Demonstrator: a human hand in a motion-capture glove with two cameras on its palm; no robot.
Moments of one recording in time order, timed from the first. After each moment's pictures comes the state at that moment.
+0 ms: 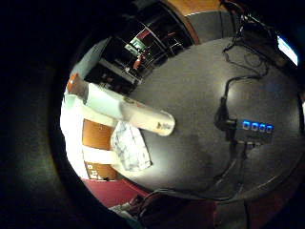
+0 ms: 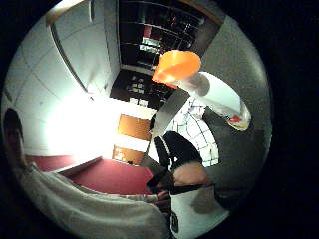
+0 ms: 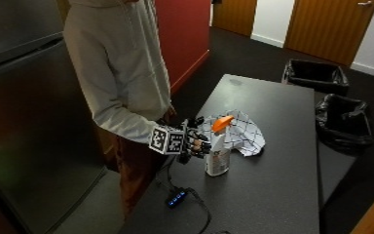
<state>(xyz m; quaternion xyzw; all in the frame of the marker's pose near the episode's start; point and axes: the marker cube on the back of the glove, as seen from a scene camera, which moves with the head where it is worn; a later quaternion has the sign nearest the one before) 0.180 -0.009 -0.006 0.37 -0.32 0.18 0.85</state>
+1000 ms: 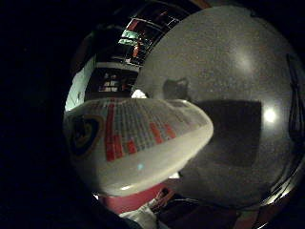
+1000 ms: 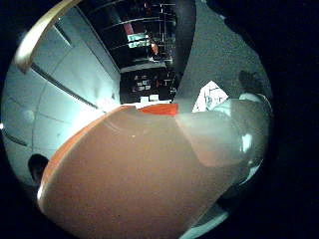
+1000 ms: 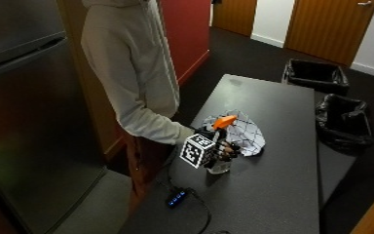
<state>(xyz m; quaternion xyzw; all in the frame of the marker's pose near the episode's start) 0.167 -0.115 0.016 0.27 -0.46 0.22 0.82</state>
